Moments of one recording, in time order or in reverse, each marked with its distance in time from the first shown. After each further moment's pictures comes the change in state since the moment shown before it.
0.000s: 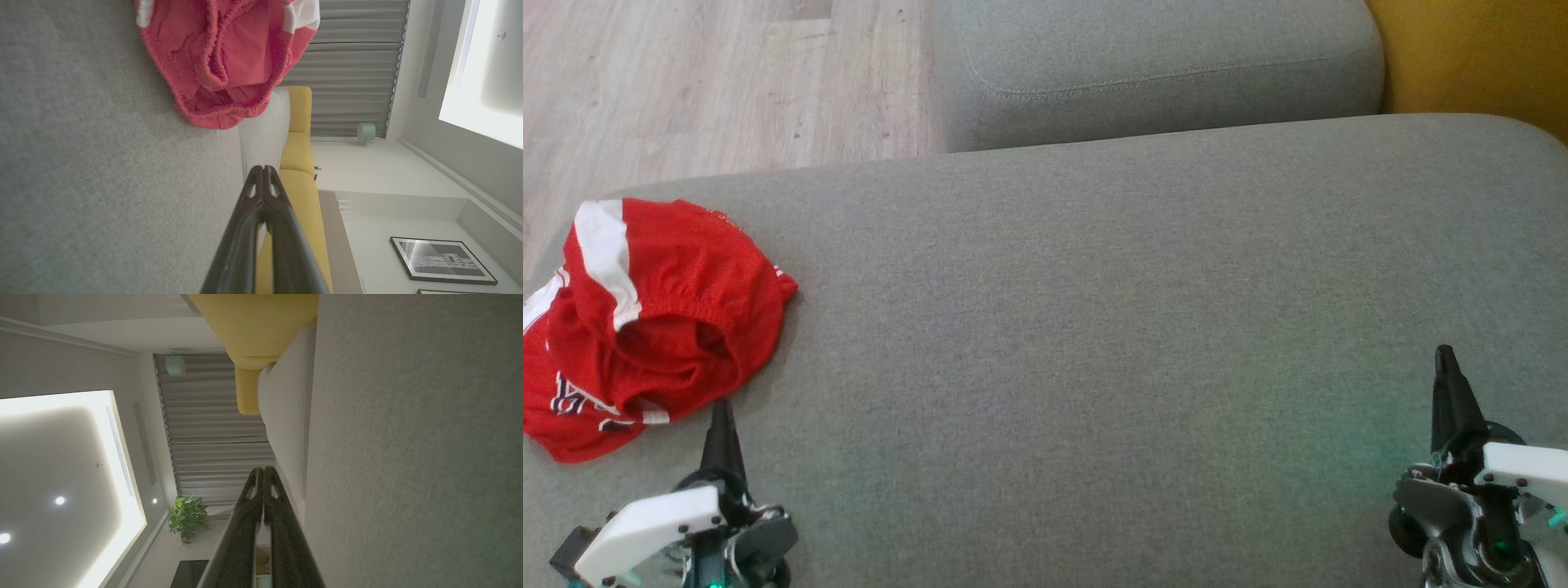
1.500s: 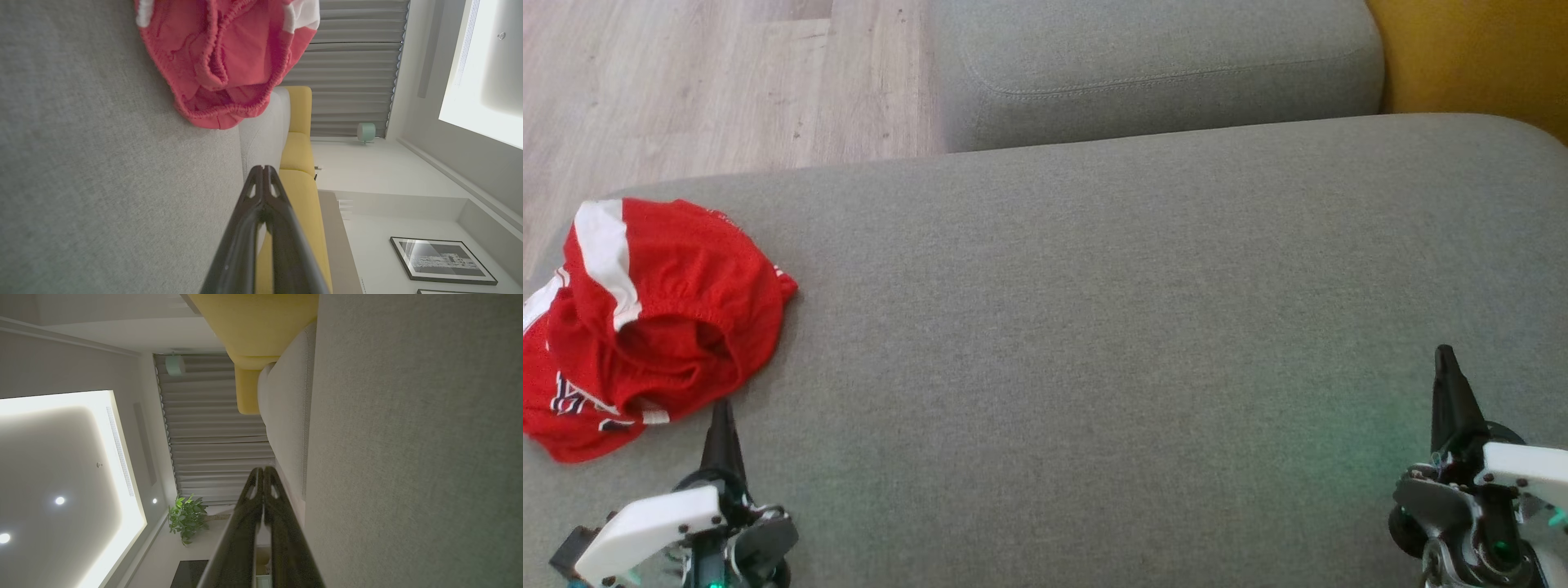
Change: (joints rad) left arm 0.000 0.000 0.000 0.000 0.000 0.000 0.000; right arm 0.000 0.000 0.000 0.000 0.000 0.000 0.000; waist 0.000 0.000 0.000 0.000
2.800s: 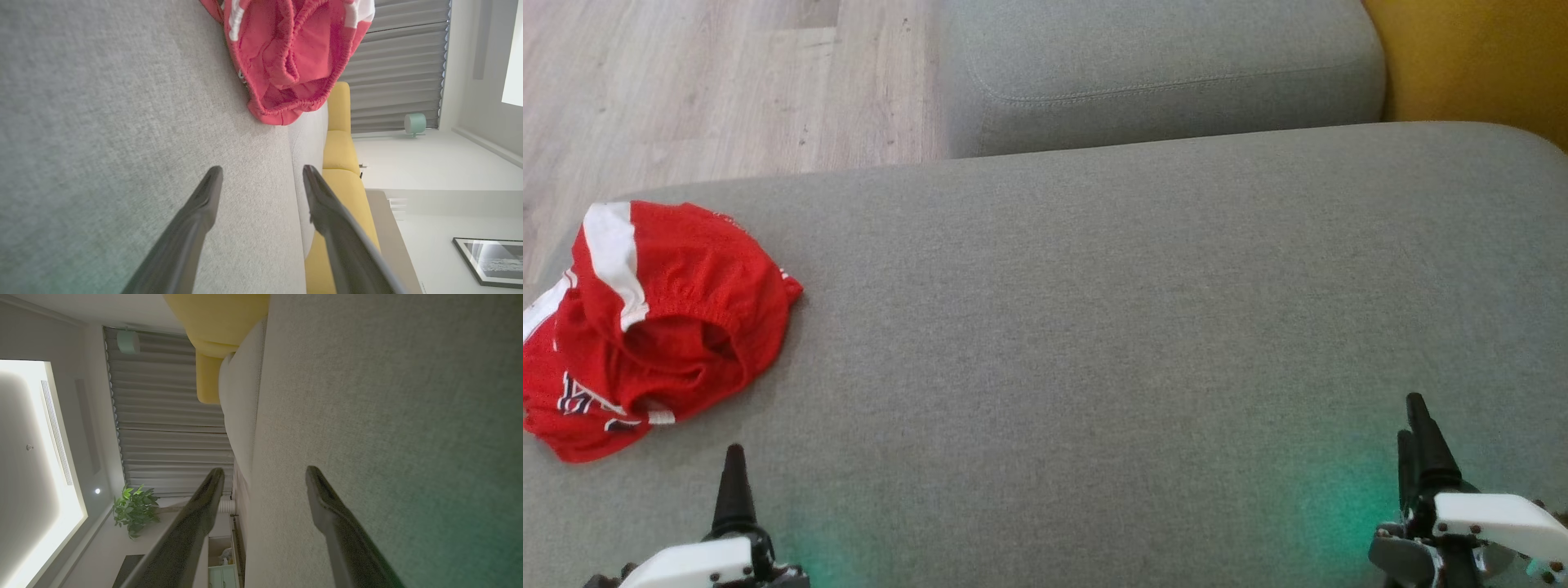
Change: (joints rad) left arm 0.072 -0.008 -0.021 0.075 0.125 0.002 -0.043; right arm 0.065 0.006 0.050 0.089 -0.122 0.000 -0.043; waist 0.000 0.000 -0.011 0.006
